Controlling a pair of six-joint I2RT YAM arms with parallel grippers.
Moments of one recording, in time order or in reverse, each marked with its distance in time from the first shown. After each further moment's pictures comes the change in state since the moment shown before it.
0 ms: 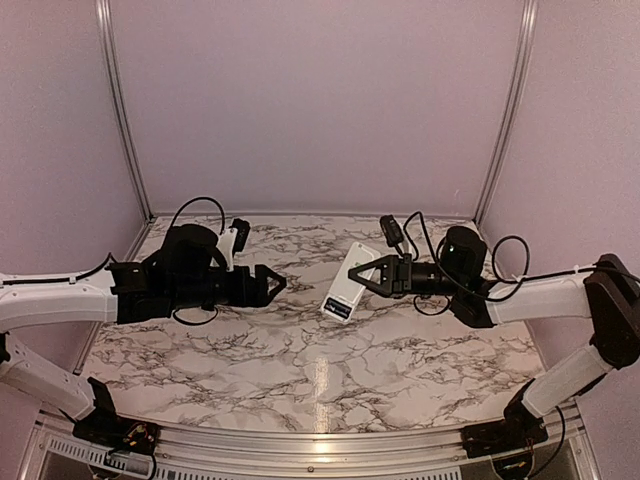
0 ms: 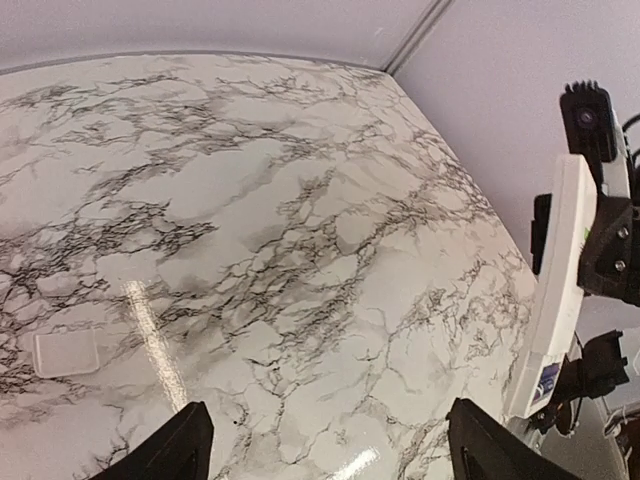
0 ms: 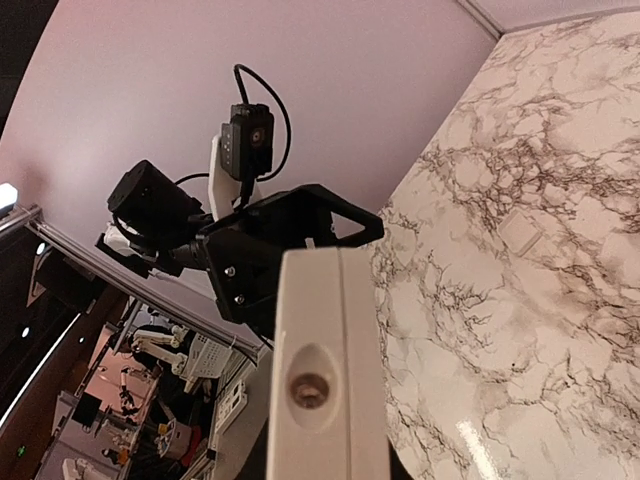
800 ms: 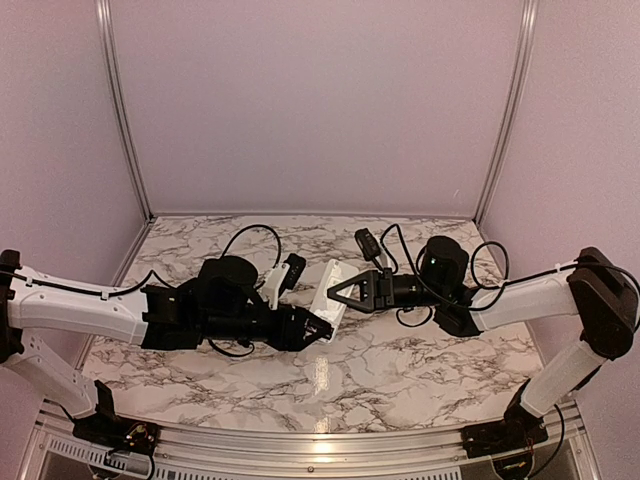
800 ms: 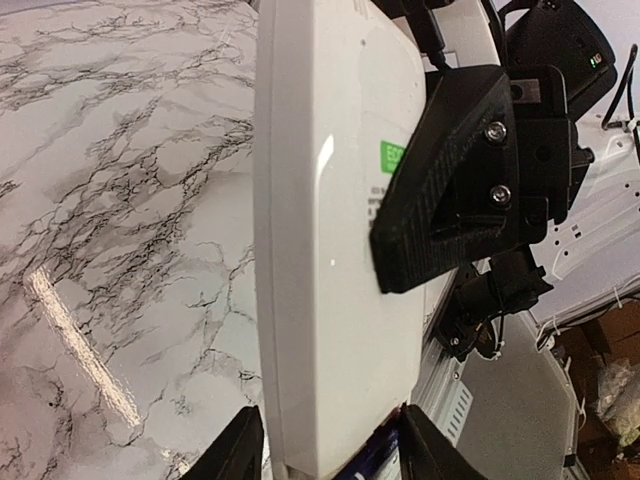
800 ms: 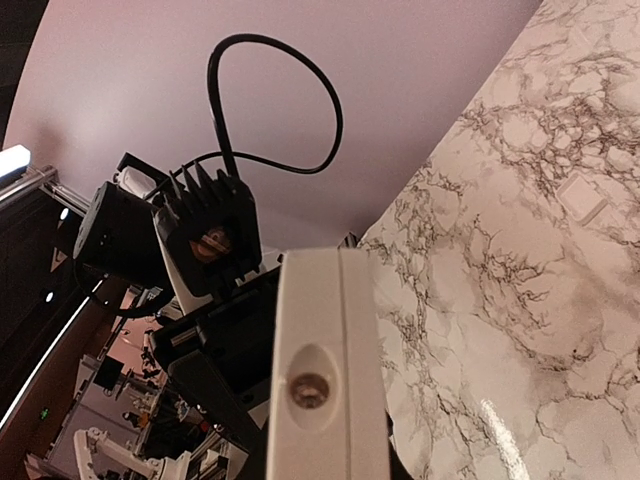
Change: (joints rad) left arm -0.189 0.133 0.017 0.156 0.109 -0.044; right arm 0.114 0.063 0.010 0.064 -0.004 0.023
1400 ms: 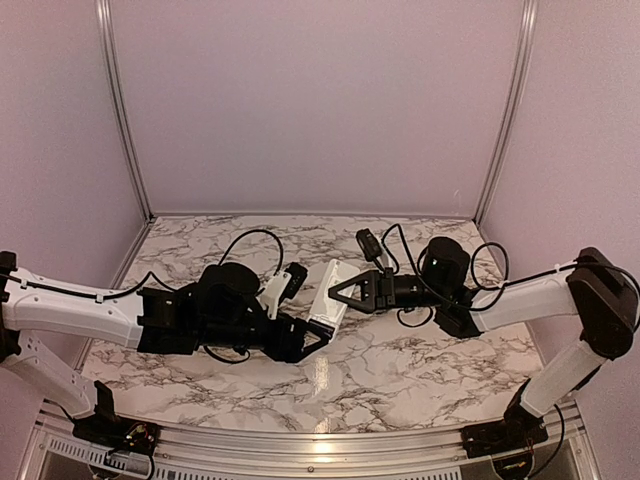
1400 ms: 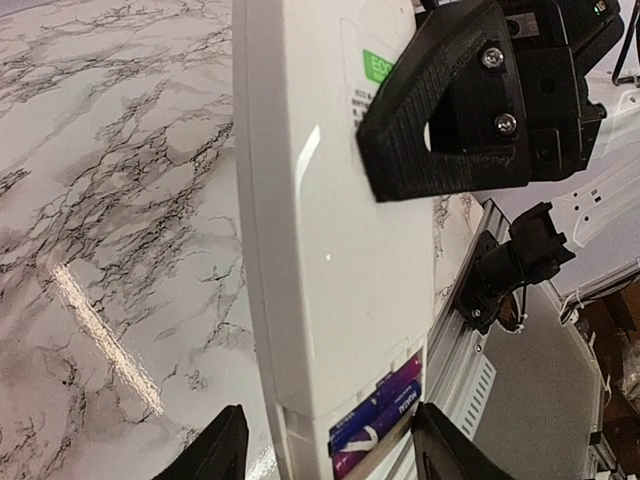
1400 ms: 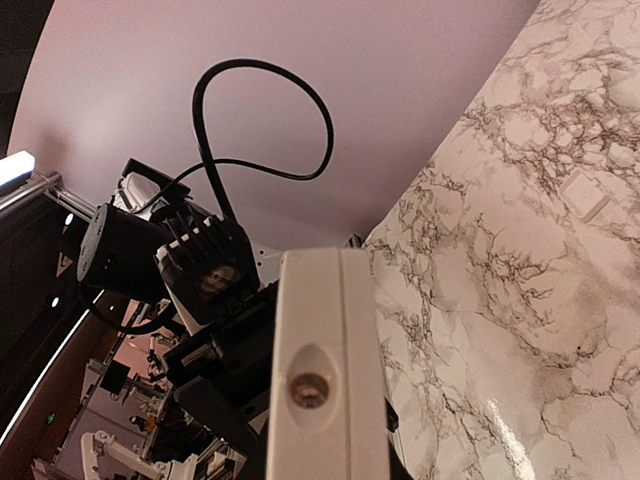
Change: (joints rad) left arm -0.035 -0.020 0.000 -0.084 -0.040 0.054; right arm -0.003 0.002 -0.011 0.026 0.000 0.035
